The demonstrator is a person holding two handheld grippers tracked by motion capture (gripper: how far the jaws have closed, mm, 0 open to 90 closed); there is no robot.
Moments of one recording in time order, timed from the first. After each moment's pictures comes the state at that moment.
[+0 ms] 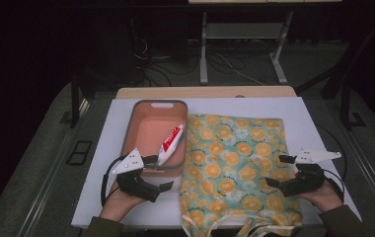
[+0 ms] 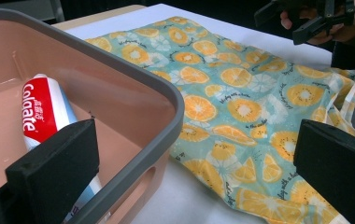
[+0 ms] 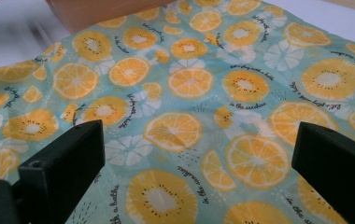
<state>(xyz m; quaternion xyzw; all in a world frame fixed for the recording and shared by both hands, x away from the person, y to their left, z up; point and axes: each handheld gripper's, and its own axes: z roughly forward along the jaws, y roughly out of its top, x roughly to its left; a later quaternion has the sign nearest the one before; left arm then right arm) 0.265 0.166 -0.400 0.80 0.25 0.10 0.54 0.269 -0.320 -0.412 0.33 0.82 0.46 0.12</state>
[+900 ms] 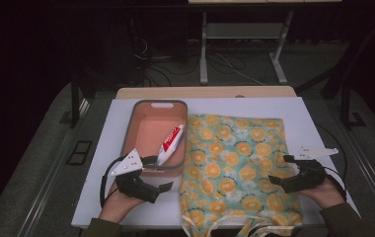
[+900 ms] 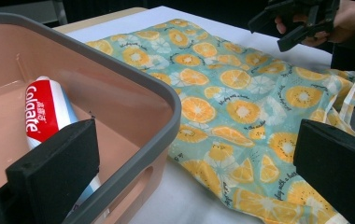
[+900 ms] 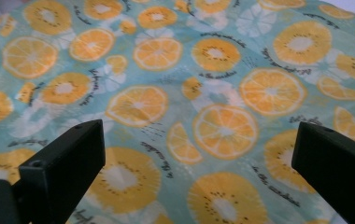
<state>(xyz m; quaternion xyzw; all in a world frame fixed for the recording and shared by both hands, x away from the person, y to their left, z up) 0.260 0.166 -0.398 0.80 0.25 0.10 0.54 0.281 -0.329 -0.419 0.37 0.83 0.40 0.13</state>
